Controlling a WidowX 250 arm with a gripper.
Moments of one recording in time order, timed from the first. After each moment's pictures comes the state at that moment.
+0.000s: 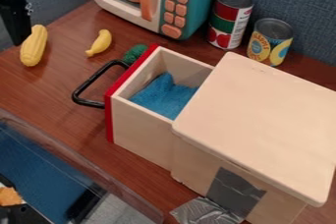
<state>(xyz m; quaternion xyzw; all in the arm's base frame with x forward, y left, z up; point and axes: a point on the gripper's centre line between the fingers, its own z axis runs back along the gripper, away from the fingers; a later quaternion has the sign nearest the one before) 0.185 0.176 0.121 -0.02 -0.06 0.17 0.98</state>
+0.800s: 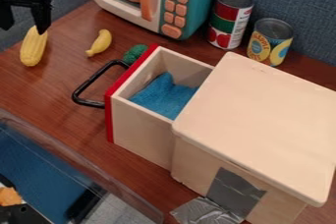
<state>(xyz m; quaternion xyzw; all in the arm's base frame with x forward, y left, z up) 0.265 0.243 0.068 -0.01 -0.04 0.22 0.98</state>
